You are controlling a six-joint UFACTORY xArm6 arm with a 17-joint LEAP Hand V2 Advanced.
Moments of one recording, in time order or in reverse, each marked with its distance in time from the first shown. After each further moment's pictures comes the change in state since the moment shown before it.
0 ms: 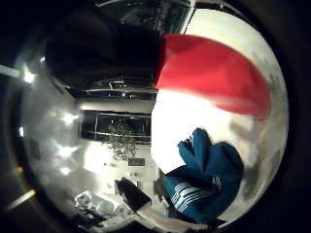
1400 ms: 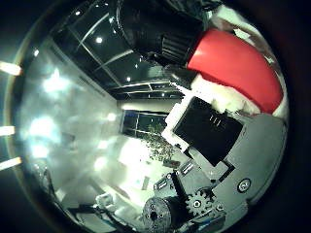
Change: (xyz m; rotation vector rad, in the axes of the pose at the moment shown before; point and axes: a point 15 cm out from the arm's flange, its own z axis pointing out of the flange) arm -0.131 -0.043 0.043 0.029 -0.551 -0.057
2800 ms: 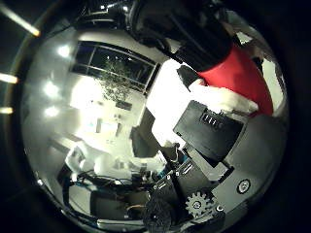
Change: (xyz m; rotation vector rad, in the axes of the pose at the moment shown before) arm -0.162 0.077 -0.035 -0.623 0.773 -0.624
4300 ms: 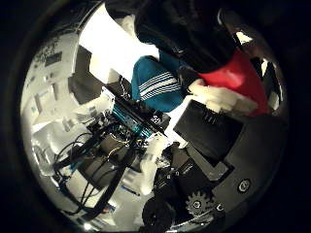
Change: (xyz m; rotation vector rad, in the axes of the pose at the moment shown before) arm -0.056 0.019 0.028 -0.741 0.496 -0.316
